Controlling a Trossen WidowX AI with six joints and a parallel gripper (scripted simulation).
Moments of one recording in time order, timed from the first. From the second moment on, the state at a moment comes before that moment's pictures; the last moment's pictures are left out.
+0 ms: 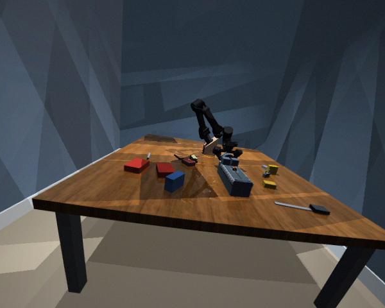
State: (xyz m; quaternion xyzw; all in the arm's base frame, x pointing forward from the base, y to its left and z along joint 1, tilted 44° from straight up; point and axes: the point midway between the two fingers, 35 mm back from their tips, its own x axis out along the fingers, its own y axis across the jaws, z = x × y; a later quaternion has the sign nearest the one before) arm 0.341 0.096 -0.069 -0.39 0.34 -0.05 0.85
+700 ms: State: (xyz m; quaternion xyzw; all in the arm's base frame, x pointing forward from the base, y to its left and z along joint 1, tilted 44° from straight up) arm 0.336 0.169 -0.002 -0.39 0.35 -0.05 0.85
